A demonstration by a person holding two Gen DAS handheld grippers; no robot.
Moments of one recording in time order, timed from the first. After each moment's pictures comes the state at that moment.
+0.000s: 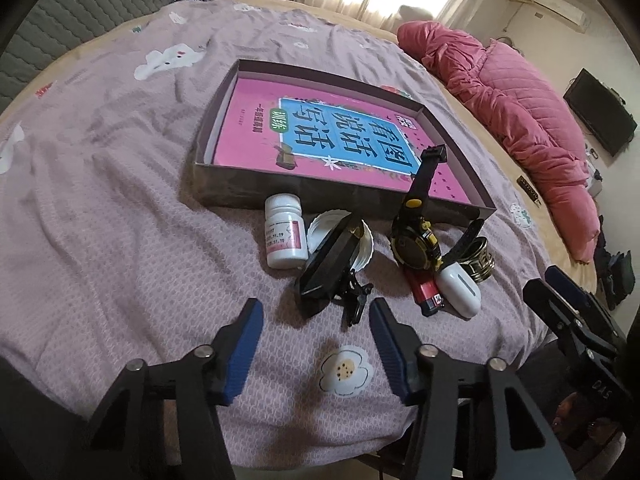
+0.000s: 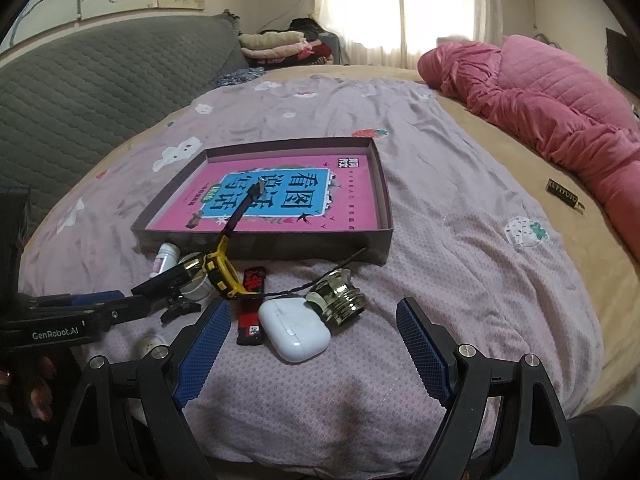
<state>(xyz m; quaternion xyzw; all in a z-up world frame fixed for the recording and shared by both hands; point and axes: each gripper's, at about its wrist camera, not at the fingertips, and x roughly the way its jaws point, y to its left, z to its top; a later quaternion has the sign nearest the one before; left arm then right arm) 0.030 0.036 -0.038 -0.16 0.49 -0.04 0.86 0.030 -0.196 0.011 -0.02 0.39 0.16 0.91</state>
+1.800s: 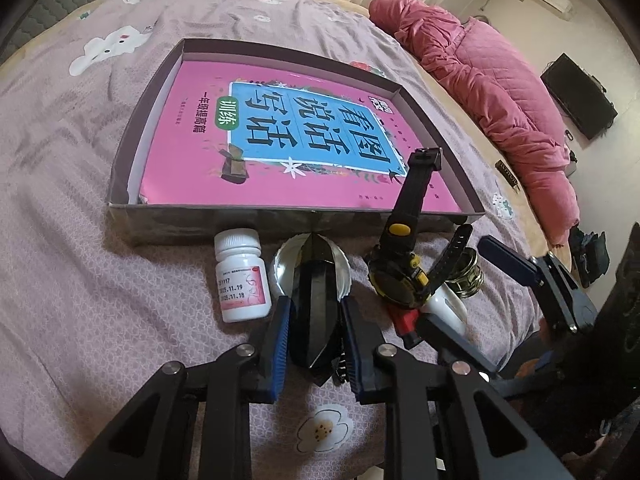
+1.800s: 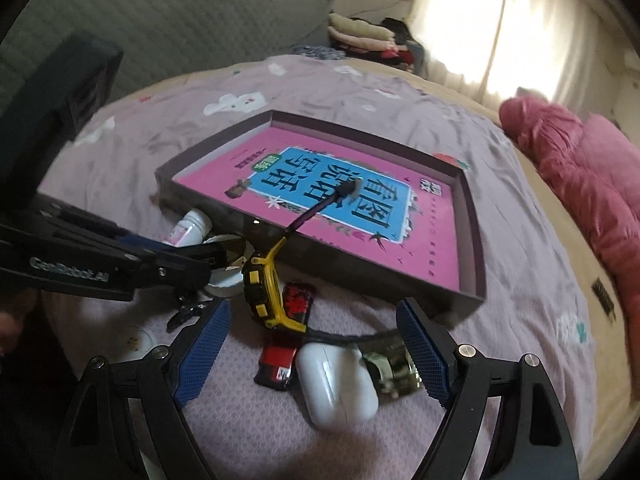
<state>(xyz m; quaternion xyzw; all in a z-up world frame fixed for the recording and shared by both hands) 0.083 0.032 -0.051 -0.17 0.52 -0.12 0.83 0.067 -0.119 -0.022 -0.18 0.37 0.26 0.87</state>
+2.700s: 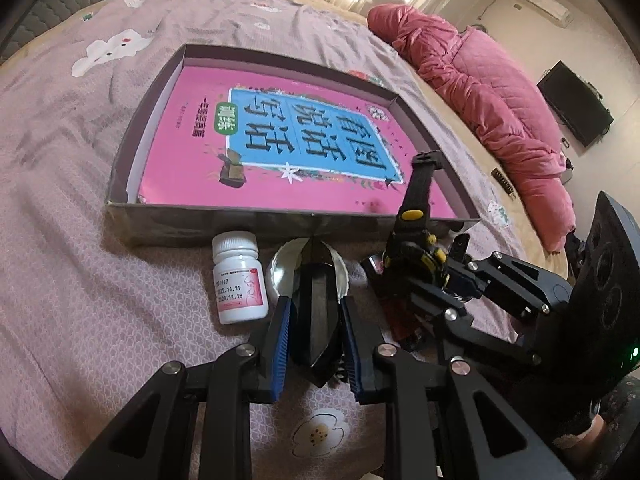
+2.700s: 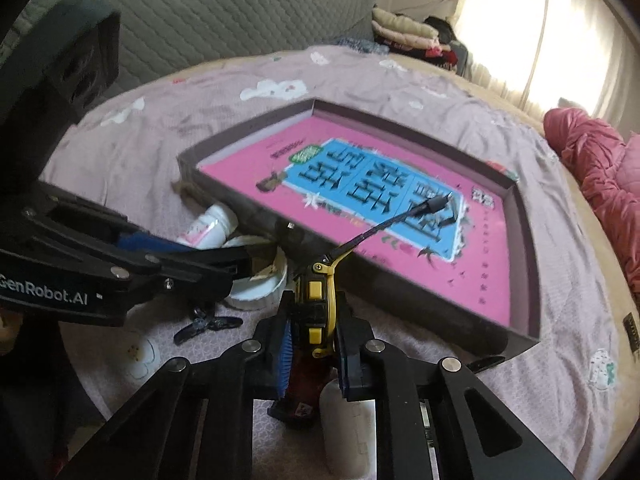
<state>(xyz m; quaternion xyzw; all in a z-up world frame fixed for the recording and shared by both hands) 0.077 0.034 -0.048 -0.18 0.50 -0.12 0.84 0.084 -0.108 -0.034 -0.17 0.37 0.32 0.85</state>
